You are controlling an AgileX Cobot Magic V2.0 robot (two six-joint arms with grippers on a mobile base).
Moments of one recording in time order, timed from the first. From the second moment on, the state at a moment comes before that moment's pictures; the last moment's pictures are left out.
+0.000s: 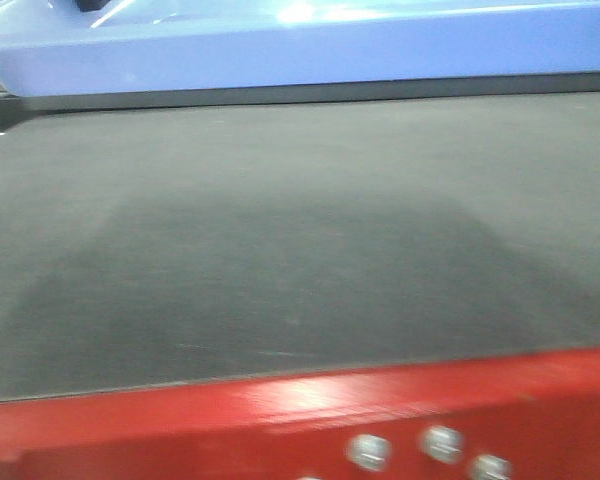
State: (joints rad) left arm -0.55 1.51 -1.58 0.02 1.22 -0.32; right arm 0.35 1.30 -1.38 -0.02 1.19 0.33
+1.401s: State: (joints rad) left arm -0.55 1.51 -1.58 -0.01 1.22 -0.32; right arm 0.35 1.30 -1.38 -0.04 1.19 0.33
